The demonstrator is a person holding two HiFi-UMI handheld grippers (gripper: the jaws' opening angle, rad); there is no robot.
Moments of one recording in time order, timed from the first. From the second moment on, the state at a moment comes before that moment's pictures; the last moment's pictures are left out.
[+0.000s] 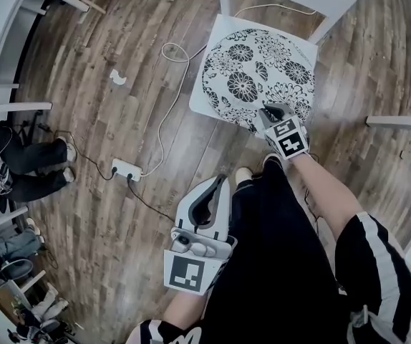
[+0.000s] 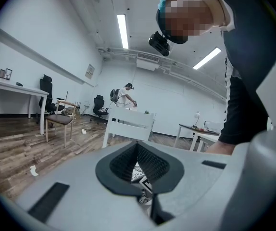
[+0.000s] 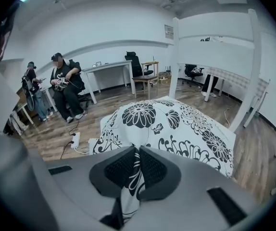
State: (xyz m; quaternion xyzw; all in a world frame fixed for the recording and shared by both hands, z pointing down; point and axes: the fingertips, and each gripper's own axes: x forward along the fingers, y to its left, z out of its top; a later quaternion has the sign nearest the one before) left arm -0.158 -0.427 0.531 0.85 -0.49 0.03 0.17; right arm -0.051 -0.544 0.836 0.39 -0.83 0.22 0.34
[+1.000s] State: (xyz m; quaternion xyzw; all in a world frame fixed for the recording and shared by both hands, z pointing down) left arm -0.133 -0.433 0.440 0.89 -0.46 0.00 0.09; right arm -0.041 -0.538 0.619 0.44 -0.86 0.19 0.16
